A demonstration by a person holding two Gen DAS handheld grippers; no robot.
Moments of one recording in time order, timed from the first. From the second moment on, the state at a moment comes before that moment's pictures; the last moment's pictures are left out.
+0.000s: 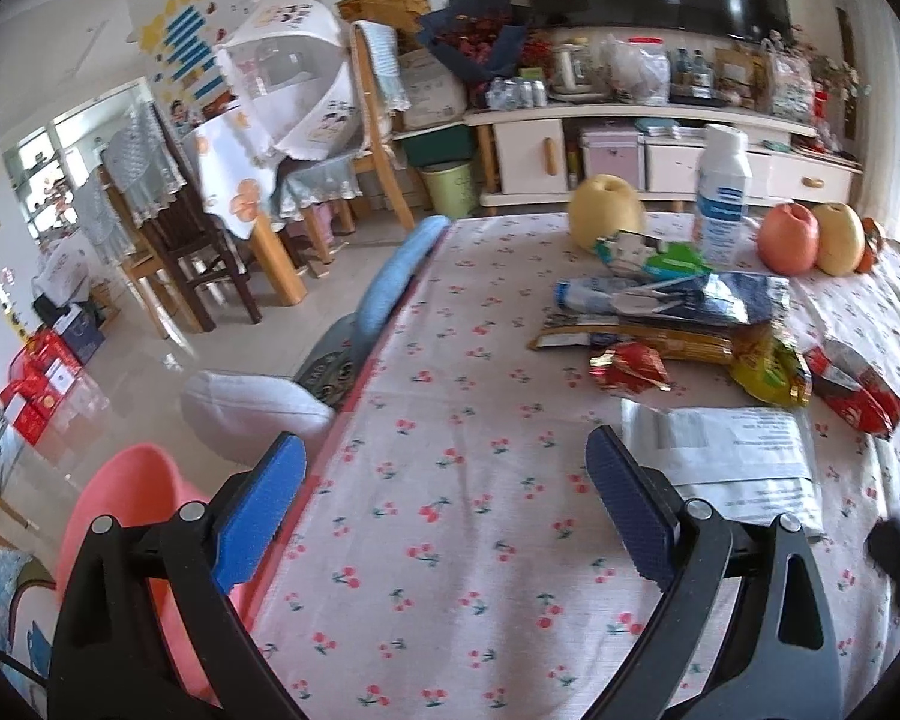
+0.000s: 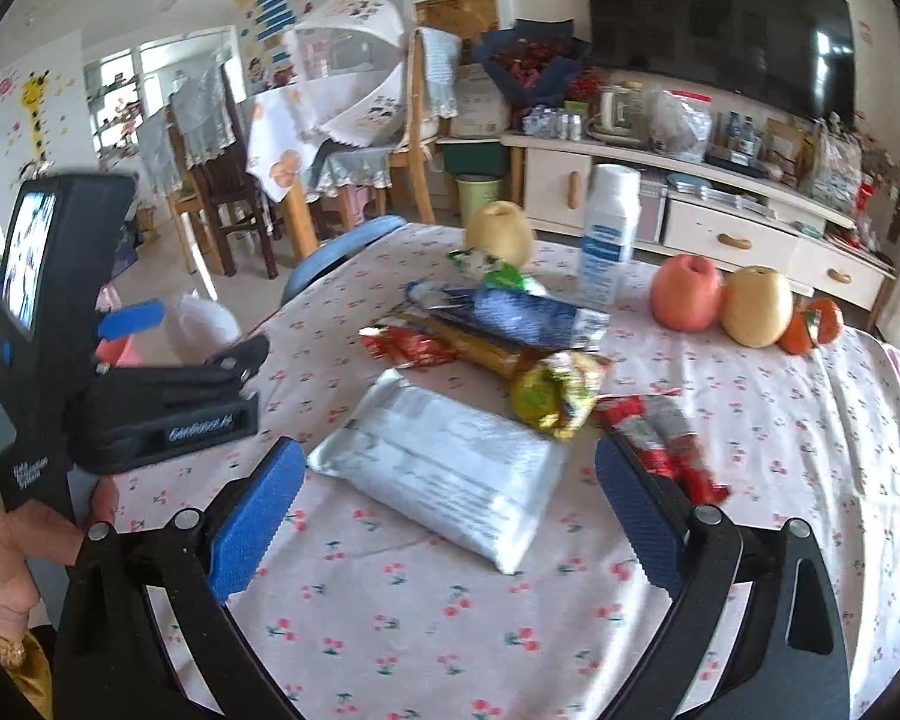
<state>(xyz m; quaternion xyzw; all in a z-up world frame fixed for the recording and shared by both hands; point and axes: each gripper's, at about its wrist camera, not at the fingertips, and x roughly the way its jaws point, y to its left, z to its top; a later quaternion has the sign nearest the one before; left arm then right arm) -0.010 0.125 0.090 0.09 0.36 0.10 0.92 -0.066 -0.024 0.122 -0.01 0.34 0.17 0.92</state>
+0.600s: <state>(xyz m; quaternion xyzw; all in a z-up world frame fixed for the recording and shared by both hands) -0.001 0.079 0.071 -0.01 0.40 -0.04 0.92 -0.015 -0.159 0.111 0.07 0.39 0.06 0.92</state>
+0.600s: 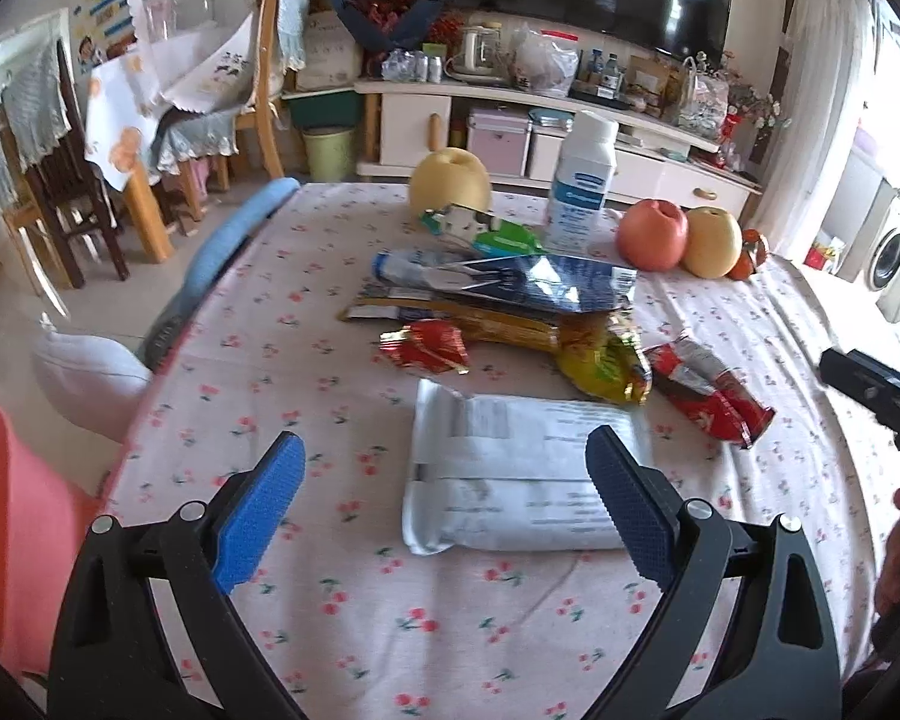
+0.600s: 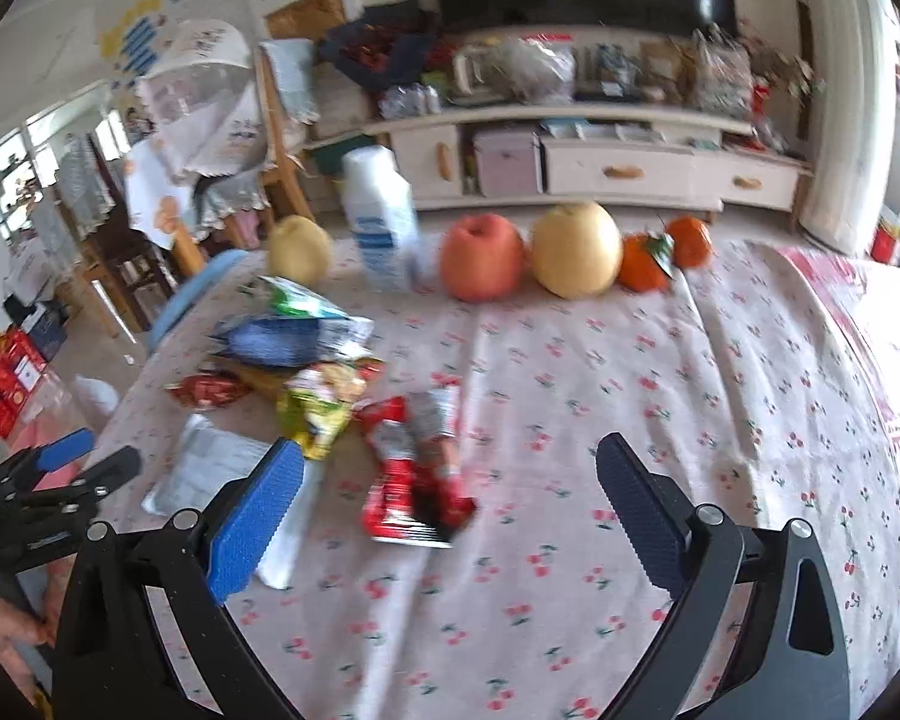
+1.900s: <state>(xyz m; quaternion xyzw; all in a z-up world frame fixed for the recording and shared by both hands) 0.101 0.071 0.016 -0.03 0.44 0.00 0.90 0.046 -0.134 0.048 0.03 0.48 0.10 0.87</state>
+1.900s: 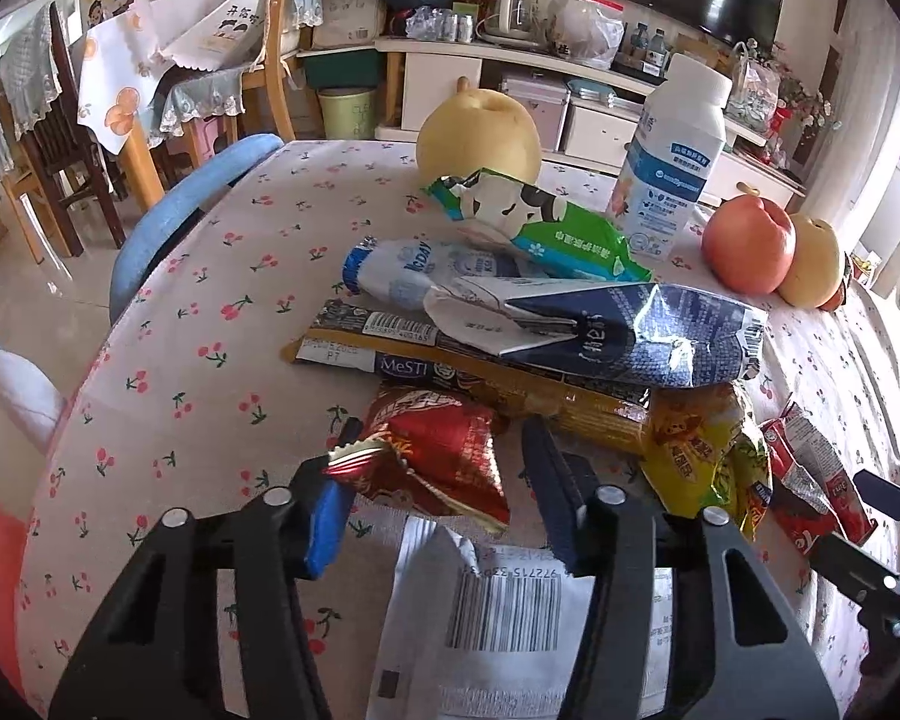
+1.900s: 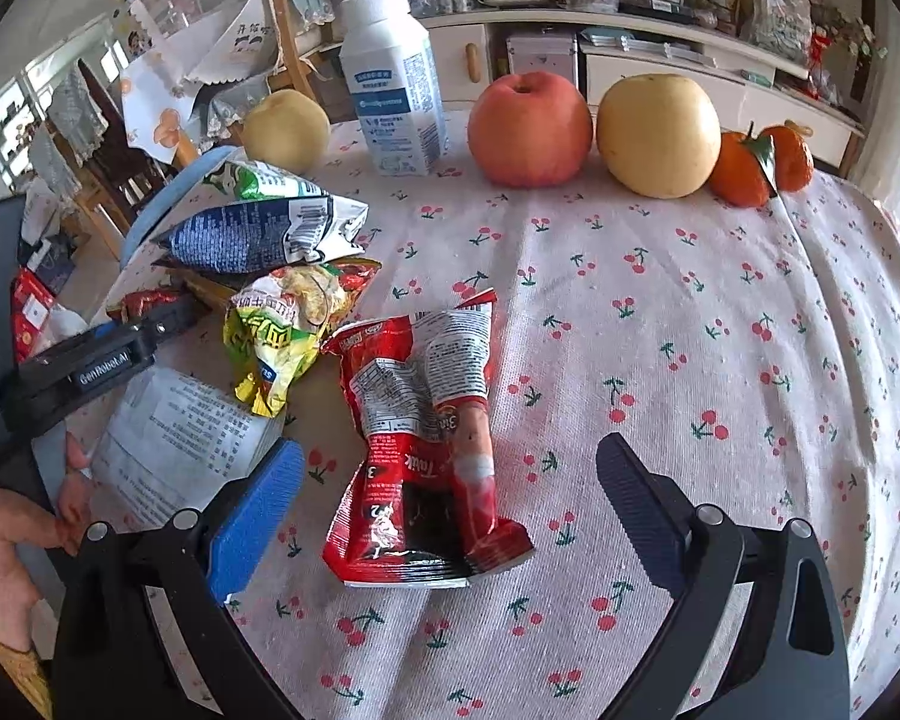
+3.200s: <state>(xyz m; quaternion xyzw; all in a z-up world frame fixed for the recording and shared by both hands) 0.052 0.100 0.048 -0.06 0.40 -0.01 0.91 0.034 -0.103 0.077 0.01 0.41 0.12 0.90</state>
